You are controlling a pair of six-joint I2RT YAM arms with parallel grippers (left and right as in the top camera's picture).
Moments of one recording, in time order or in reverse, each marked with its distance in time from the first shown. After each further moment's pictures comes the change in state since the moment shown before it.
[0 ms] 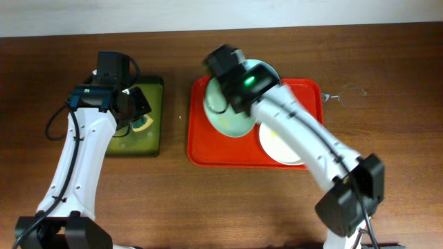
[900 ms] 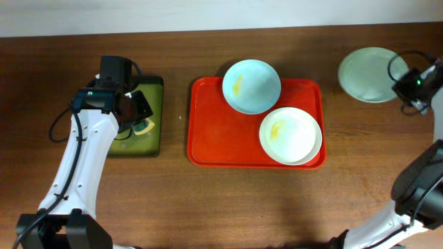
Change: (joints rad) left arm 0.001 0.000 -0.043 0.028 0.007 0.000; right arm -1.217 0.006 -0.273 0.399 -0.752 0.289
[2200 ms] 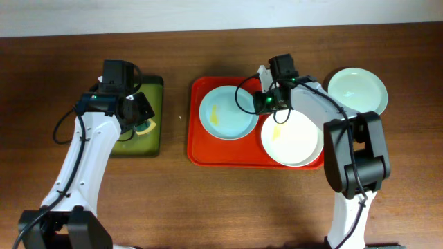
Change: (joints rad) left arm 0.000 0.000 -0.062 0.087 0.000 0.000; right arm 0.790 0.183 -0.124 0.163 -0.145 -0.273
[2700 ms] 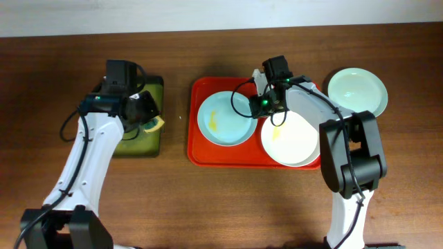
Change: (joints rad) left arm -0.021 0.000 -0.016 0.051 0.089 0.000; right arm 0.024 0.013 0.018 -0.054 0.011 0.001
